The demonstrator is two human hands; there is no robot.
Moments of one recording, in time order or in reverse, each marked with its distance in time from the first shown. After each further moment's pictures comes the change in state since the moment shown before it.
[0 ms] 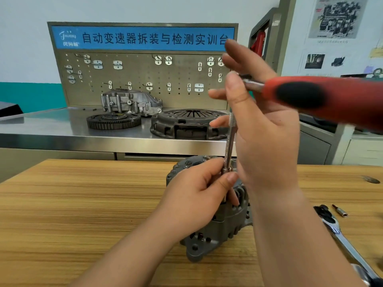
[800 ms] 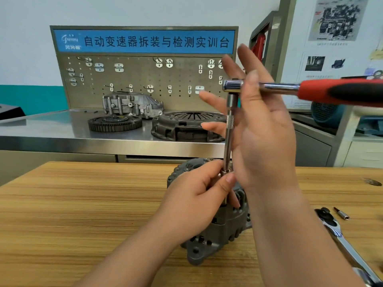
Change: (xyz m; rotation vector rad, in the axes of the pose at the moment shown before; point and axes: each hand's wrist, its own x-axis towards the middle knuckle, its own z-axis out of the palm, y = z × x) left_hand 0.001 -0.003 0.000 -0.076 0.028 0.034; right_hand 0.000 -0.002 0.002 0.236 0.034 0.255
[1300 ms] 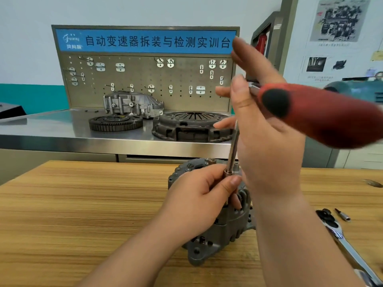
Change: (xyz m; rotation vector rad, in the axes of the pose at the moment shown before) left_hand 0.001 0.000 0.001 0.045 -0.023 -0.058; right_hand 0.000 0.004 -0.005 -0.345 -0.047 -0.374
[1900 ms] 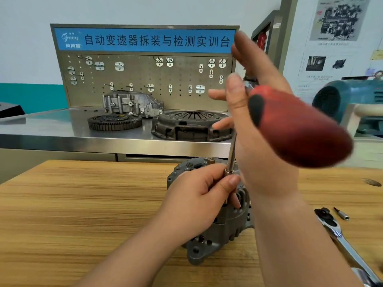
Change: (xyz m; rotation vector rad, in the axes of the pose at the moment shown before) left_hand -0.003 0.002 0.001 0.038 0.017 0.012; right_hand 0.002 -0.004 -0.001 -0.059 -0.045 0.029
